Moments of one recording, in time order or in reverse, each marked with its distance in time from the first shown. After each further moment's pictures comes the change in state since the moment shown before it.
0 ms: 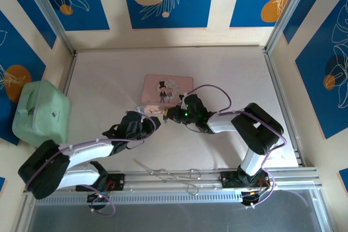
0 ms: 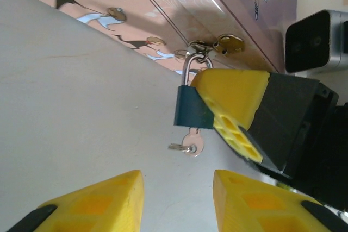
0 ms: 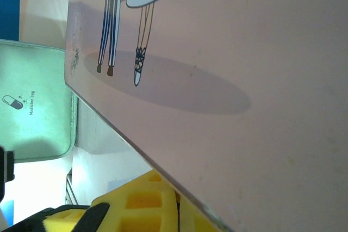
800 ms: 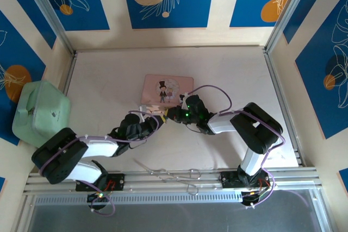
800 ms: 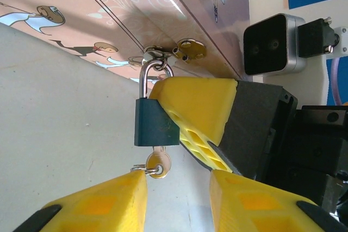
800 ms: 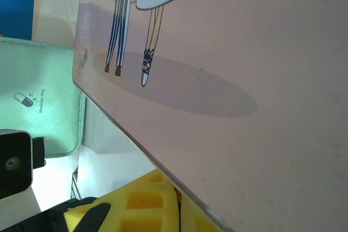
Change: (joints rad) left arm 0.021 0.161 -0.092 0.431 0.083 -0.029; right arm -0.008 0.011 -0.026 0.080 -0.021 -0.003
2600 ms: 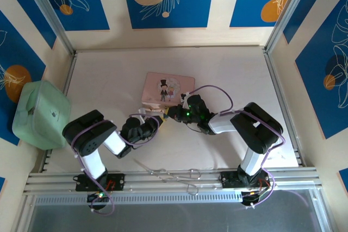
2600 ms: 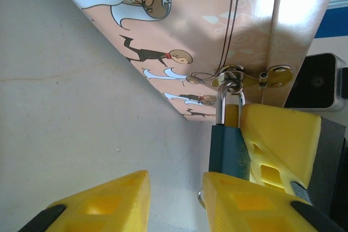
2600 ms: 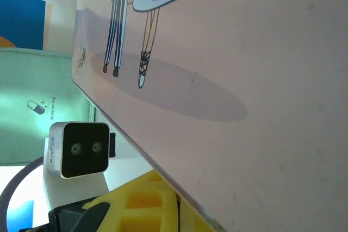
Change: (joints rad) left arm 0.031 0.361 -0.039 0.468 -0.007 -0.166; right arm -0.010 -0.002 -0.004 0.021 -0.003 0.039
